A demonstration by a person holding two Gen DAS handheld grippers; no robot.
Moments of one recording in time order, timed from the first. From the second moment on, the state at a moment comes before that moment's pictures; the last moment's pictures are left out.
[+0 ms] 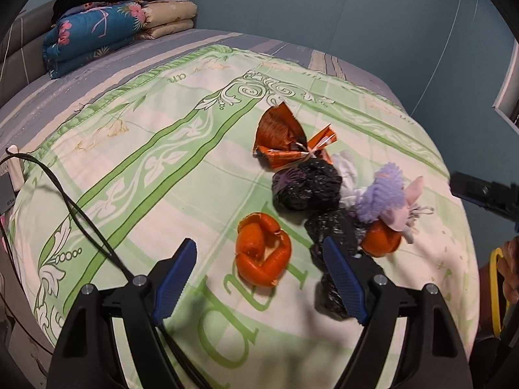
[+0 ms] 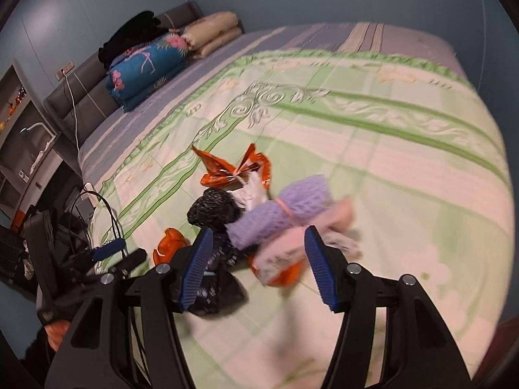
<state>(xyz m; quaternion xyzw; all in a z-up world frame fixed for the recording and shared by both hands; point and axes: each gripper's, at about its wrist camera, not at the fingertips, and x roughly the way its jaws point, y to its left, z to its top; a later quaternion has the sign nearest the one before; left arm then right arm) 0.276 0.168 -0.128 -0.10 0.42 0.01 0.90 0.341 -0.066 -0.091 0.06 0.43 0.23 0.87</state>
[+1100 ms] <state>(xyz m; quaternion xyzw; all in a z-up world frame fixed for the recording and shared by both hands) 0.308 0.160 -0.164 -0.08 0.48 -0.03 0.88 0.404 -0.034 -0.152 0.07 0.53 0.21 0.82</state>
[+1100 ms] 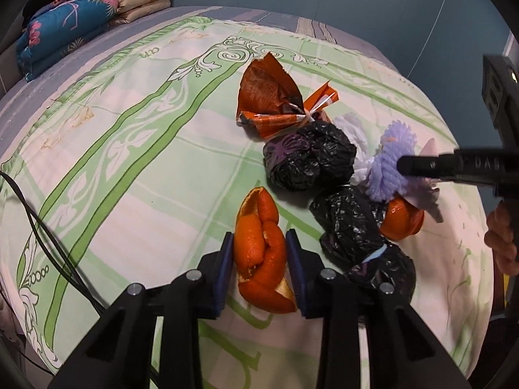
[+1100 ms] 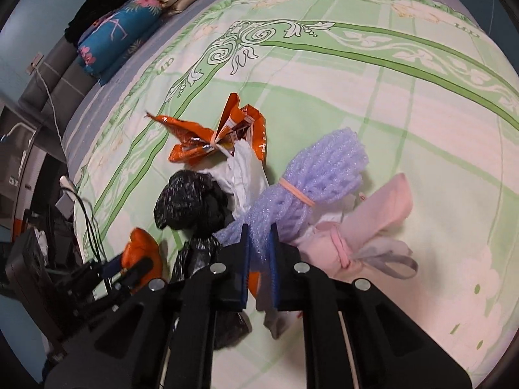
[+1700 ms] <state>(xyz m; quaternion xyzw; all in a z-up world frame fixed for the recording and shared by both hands) 0.286 0.170 -0.129 -0.10 0.42 -0.02 0.90 0.366 -0.121 -0.137 0.08 0.51 0.16 0.84</state>
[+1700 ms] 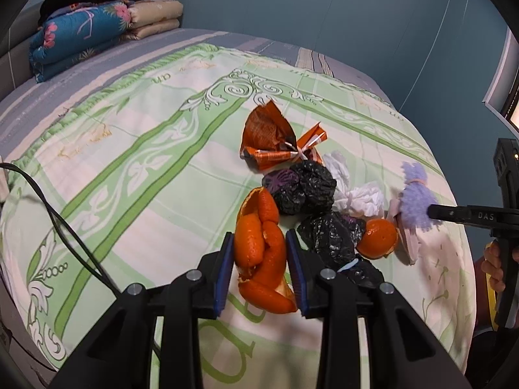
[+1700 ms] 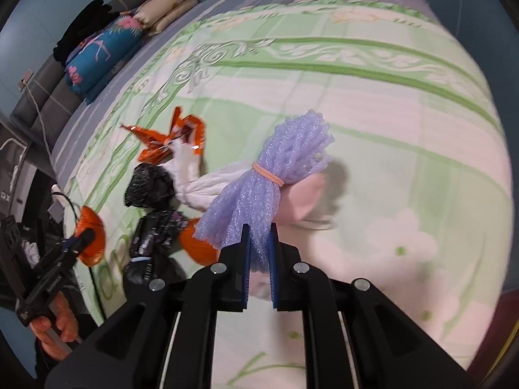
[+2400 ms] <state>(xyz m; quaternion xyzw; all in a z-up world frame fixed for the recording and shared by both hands) 0.259 0.134 -0.048 -0.09 0.36 -0.04 0.93 0.281 -0.221 -0.038 0.10 0.38 0.14 0.91</state>
